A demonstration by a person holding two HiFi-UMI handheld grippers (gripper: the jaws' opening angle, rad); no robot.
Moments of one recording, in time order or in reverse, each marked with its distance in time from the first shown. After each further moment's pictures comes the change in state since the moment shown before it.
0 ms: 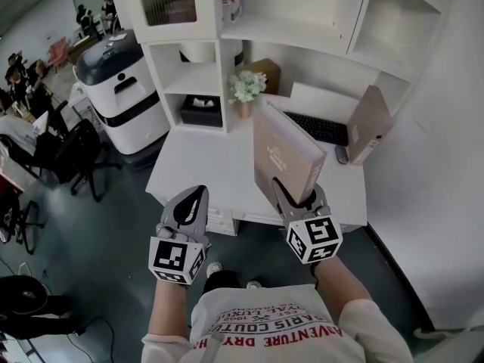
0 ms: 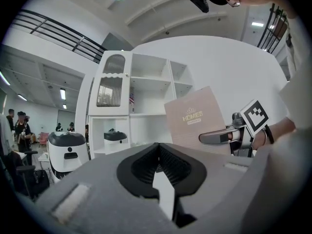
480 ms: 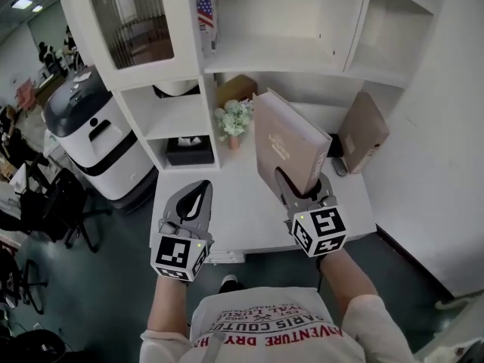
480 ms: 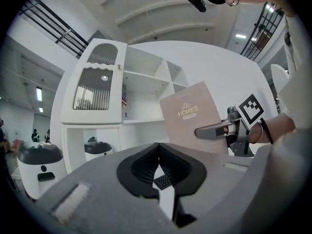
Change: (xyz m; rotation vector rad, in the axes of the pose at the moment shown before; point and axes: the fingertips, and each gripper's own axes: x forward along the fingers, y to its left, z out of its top) left arm 0.136 0.093 0.030 0.060 -0.068 -0.228; right arm 0.122 -0.045 0.060 -0.046 -0.054 -0.200
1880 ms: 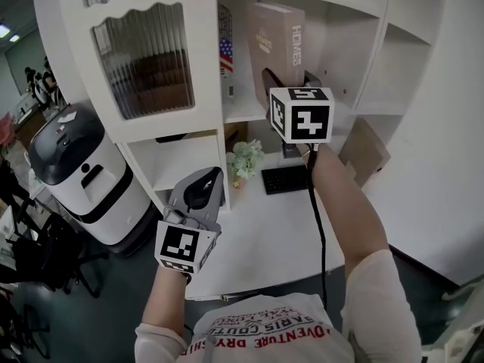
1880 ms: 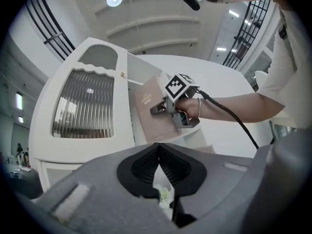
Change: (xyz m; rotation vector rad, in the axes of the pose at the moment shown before) left arm 0.088 0.121 0.079 0.108 -0.187 -0.167; right arm 0.241 -0.052 0.233 -0.128 -0.057 -0.303
